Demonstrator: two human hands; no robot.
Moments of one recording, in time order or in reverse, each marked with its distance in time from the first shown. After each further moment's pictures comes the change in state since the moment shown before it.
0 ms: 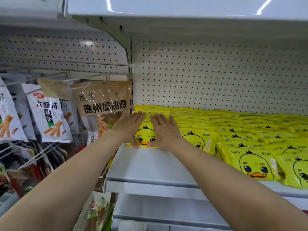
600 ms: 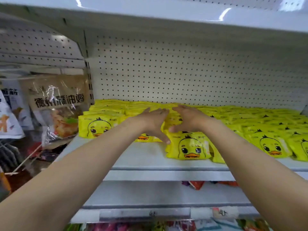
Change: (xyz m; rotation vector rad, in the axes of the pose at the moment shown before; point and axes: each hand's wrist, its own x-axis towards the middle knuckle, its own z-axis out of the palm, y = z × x) left_hand 0.022 0.221 -0.107 -0.262 -0.042 0.285; right_hand -0.139 0.211 -0.078 0.114 -0.165 0.195
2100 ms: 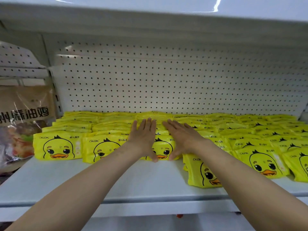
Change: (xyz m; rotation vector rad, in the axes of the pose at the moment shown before) left_hand 0.104 0.046 0.051 0.184 0.061 -0.261; right_hand 0.040 0.106 0.054 -0.094 -0.023 -0.132
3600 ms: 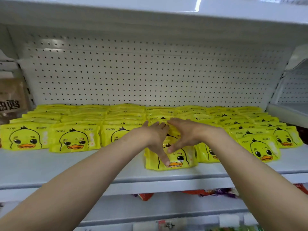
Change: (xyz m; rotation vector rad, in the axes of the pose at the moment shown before) left_hand -0.017 0.144 -0.074 -0.040 -0.310 0.241; right_hand -0.107 0.091 -0.036 0.170 -0.174 0.041
